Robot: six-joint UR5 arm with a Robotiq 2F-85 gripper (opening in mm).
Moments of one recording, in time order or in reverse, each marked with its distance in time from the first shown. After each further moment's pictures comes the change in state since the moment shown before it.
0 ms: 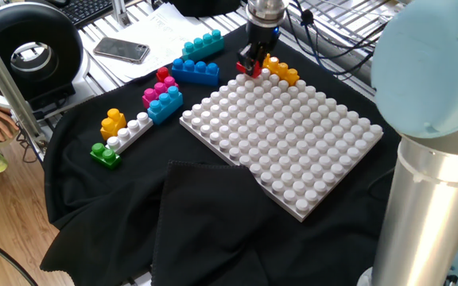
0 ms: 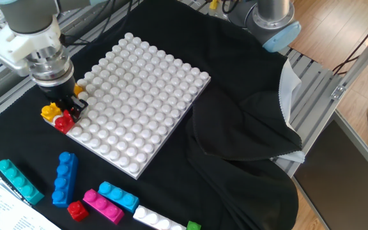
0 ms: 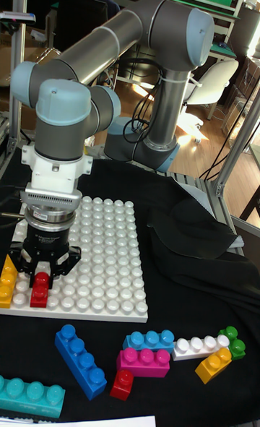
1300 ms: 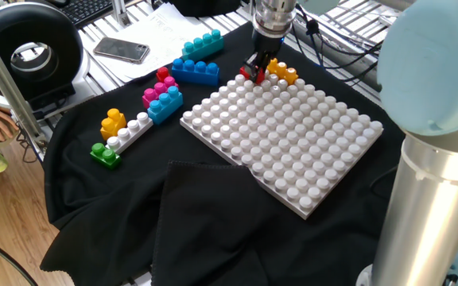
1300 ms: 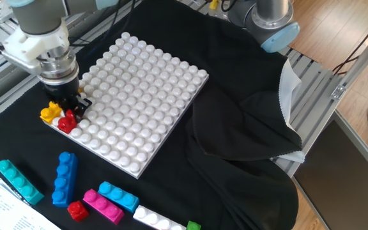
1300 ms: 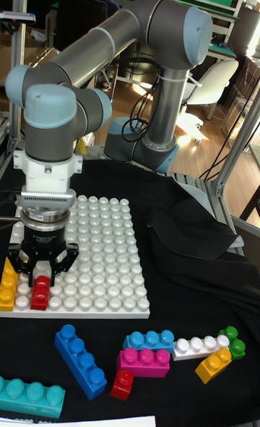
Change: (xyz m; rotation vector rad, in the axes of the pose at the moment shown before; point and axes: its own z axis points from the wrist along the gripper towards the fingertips) arm 0.016 0.003 0.007 -0.070 0.004 -0.085
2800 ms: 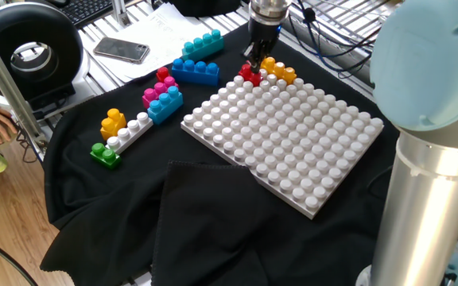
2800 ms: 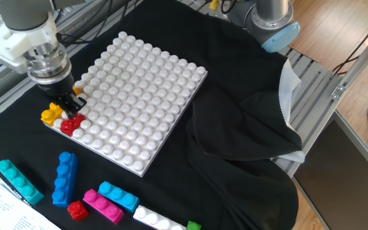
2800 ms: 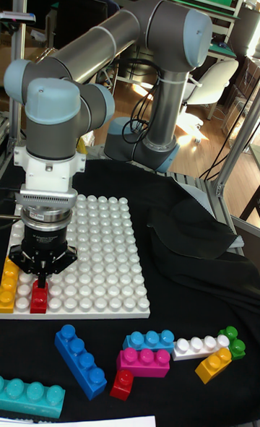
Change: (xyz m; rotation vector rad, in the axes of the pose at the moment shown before) arm -0.017 -0.003 -0.006 0.017 -0.001 0.029
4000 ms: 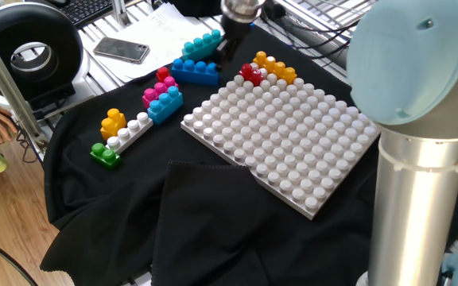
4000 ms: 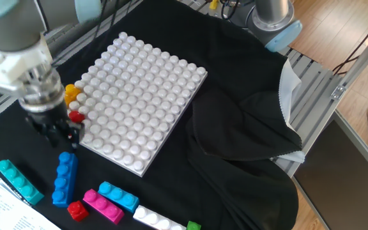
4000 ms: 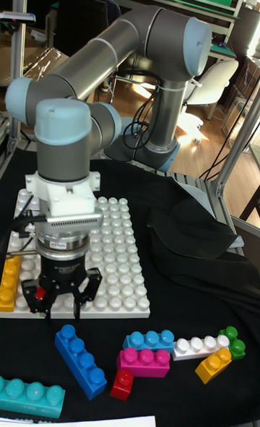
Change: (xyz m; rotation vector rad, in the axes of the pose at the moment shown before) arm -0.082 0.052 0.016 -0.062 -0.118 -0.202
